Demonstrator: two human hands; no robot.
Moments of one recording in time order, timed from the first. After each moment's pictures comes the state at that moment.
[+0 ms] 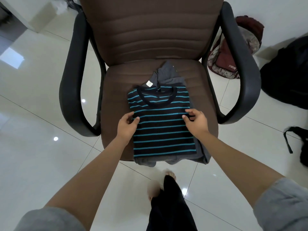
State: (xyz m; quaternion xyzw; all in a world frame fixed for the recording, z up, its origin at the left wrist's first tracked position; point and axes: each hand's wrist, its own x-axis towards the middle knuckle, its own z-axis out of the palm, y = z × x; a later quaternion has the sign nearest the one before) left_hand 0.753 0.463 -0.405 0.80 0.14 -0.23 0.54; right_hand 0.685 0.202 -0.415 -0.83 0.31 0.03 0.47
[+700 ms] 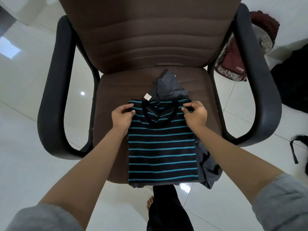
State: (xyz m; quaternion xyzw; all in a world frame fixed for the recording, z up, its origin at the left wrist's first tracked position) left_hand 0.872 0.415 -0.414 0.76 0.25 -0.16 0.58; right_hand 0.805 0.177 -0.433 -0.85 0.30 -0.05 0.42
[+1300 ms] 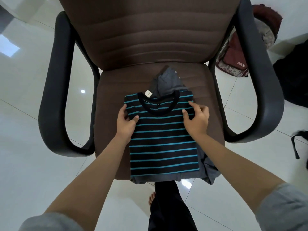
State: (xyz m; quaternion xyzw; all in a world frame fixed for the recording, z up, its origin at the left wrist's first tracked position) left_hand 0.840 0.422 -0.420 0.73 0.24 -0.21 0.61; right_hand 0.772 0.189 -0.441 -0.87 0.31 -0.06 0.39
